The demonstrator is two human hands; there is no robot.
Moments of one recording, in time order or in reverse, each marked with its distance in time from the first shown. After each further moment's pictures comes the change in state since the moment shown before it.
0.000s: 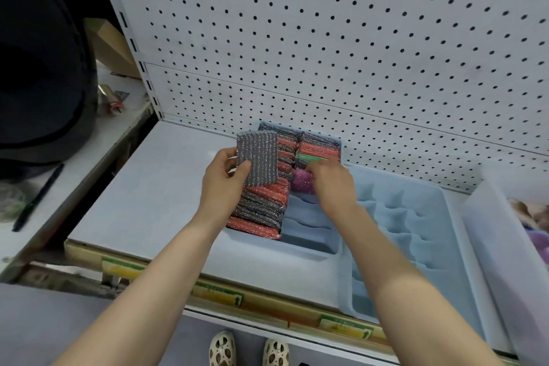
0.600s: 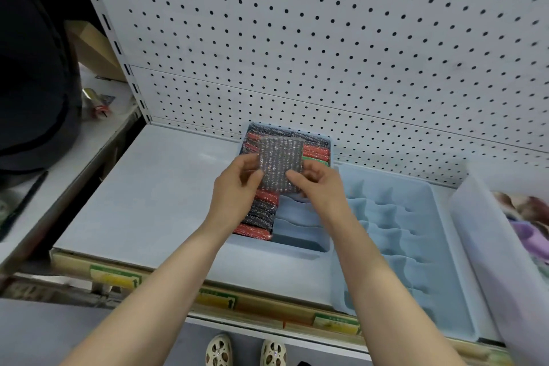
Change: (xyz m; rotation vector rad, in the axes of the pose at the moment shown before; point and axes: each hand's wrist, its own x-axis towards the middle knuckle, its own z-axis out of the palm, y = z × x) left_hand -0.006 -0.009 0.024 0.167 -0.134 0.162; right_hand -0.034 -0.021 -0.030 1.382 -0.023 0.367
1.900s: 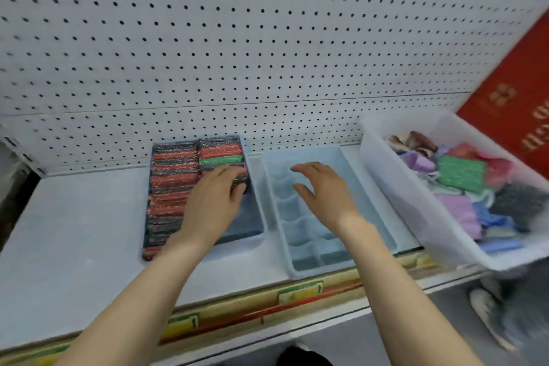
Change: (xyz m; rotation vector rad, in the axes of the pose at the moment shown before) left_hand -0.018 0.026 0.045 0.662 -0.298 0.516; right_hand -0.071 0.027 -0.107 -0.967 0.250 -0.229
